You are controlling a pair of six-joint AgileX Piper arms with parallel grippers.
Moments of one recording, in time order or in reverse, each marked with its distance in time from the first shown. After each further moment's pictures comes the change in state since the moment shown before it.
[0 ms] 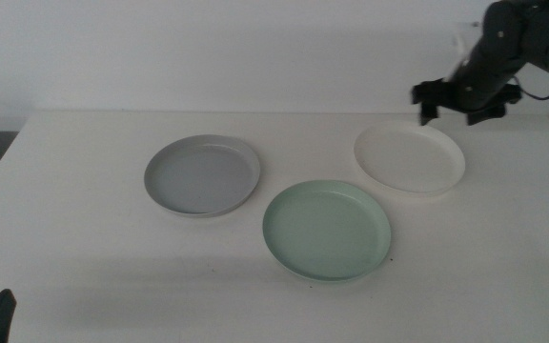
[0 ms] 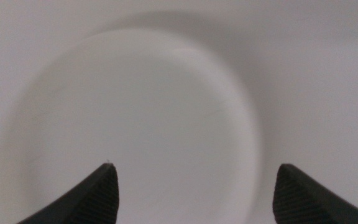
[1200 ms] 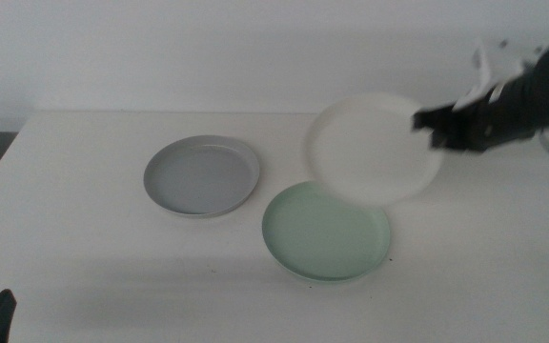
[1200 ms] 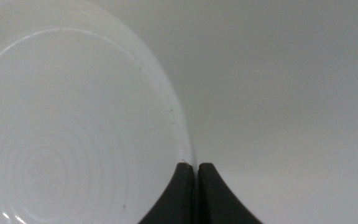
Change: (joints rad) left arm 0.000 0.000 0.000 0.000 0.000 0.000; right arm 0.052 -0.425 0.616 0.226 -0.383 -0.104
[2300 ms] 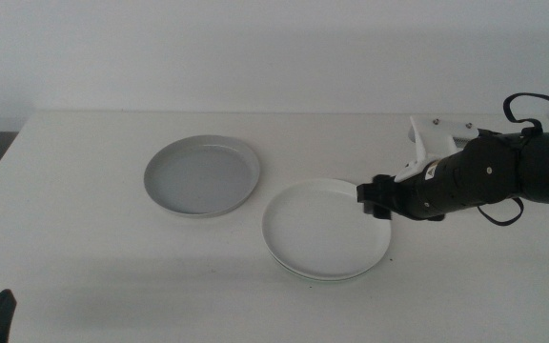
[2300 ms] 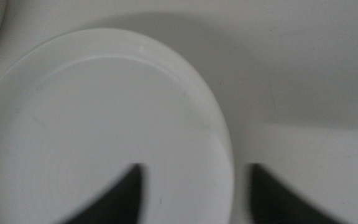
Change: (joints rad) left arm 0.000 0.000 0.000 0.000 0.000 0.000; right arm 0.189 0.063 0.213 0.034 -0.217 0.068
